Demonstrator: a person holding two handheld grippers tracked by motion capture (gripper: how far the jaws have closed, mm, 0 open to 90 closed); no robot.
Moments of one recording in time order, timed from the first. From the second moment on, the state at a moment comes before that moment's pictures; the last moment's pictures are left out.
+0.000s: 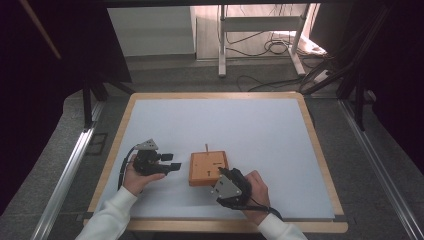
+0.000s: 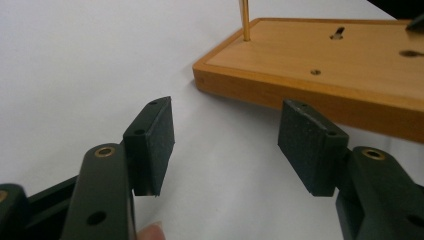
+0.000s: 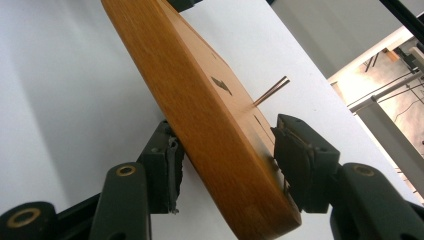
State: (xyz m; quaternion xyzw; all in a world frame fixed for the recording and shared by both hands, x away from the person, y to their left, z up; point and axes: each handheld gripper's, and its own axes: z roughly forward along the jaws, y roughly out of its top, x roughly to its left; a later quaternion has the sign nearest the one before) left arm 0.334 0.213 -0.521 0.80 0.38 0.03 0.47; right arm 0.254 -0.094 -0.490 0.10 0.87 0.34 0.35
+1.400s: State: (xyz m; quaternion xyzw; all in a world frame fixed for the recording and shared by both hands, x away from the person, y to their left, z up) left arm 0.324 0.221 -0.537 0.81 0.40 0.03 0.44; right arm 0.291 -0.089 -0.448 0.04 0.90 0.32 0.30
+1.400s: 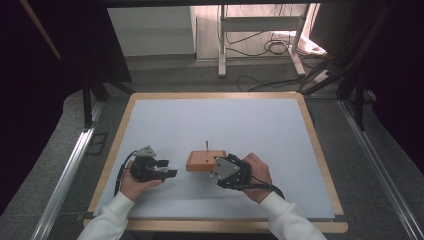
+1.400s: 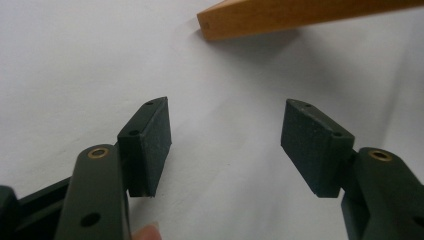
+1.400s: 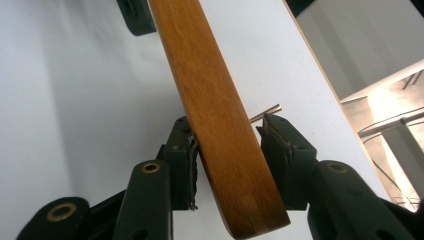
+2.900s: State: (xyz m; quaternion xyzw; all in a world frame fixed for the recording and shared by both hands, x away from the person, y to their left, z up) left arm 0.325 0.222 -0.537 0.81 0.40 0.03 0.43; right arm 0.291 -0.094 -0.411 0.02 0.88 0.43 0.20
